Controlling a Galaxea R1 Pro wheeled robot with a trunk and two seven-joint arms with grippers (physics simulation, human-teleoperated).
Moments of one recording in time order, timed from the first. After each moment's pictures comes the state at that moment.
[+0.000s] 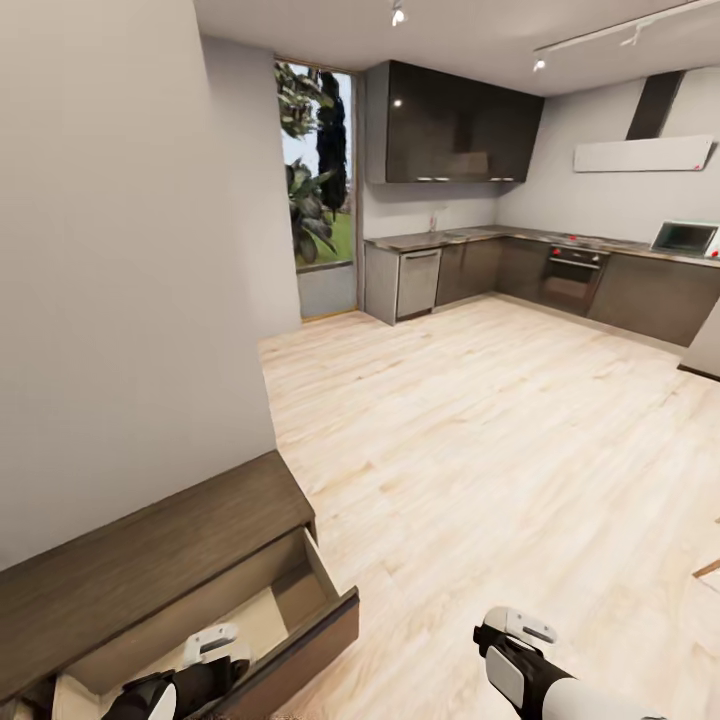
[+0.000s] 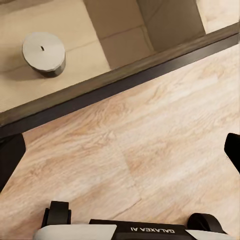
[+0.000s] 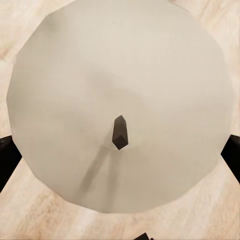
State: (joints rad) left arm -0.33 0.09 0.09 -0.60 0.23 0.38 -0.17; right arm -0.63 0.00 0.38 -0.09 -0.72 -0.04 -0.36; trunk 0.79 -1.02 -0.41
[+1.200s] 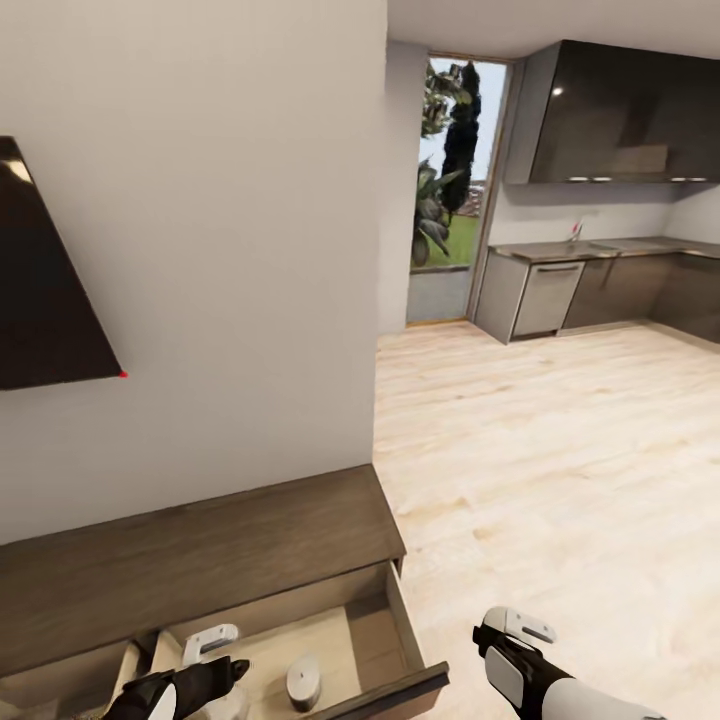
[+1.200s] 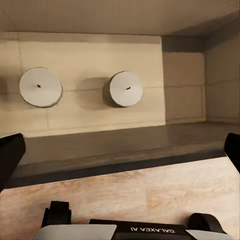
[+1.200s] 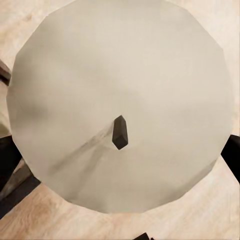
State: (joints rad) left arm -0.33 0.09 0.09 -0.60 0.23 0.38 -0.17; right arm -0.63 0.00 0.38 -0.09 -0.72 -0.04 -0.36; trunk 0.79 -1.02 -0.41
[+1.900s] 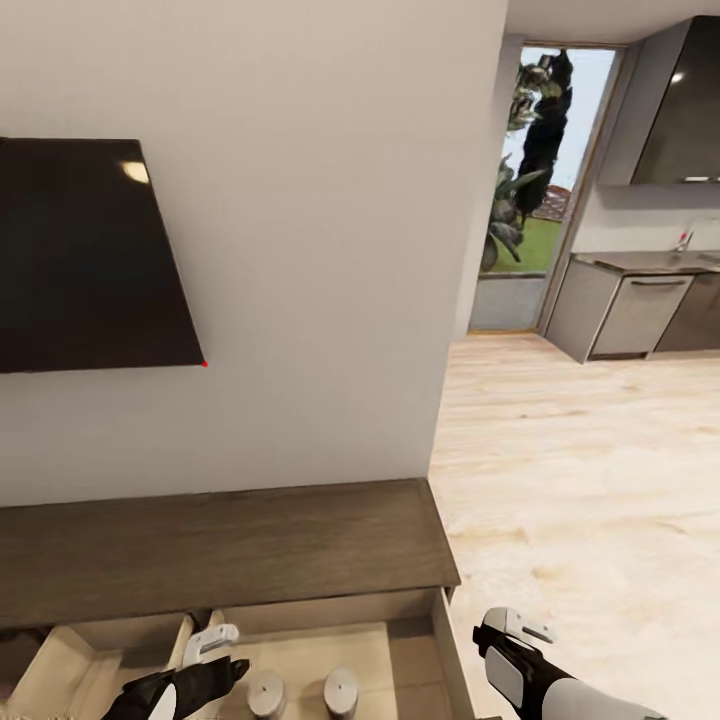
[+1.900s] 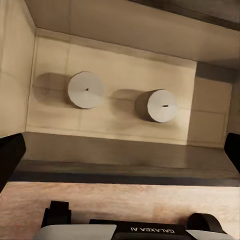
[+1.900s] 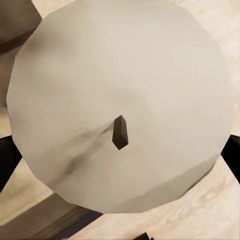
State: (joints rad) left arm -0.33 0.09 0.09 -0.60 0.23 0.38 -0.17; right arm -0.63 0.00 0.38 -0.09 -0.72 -0.04 -0.36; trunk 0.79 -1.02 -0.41
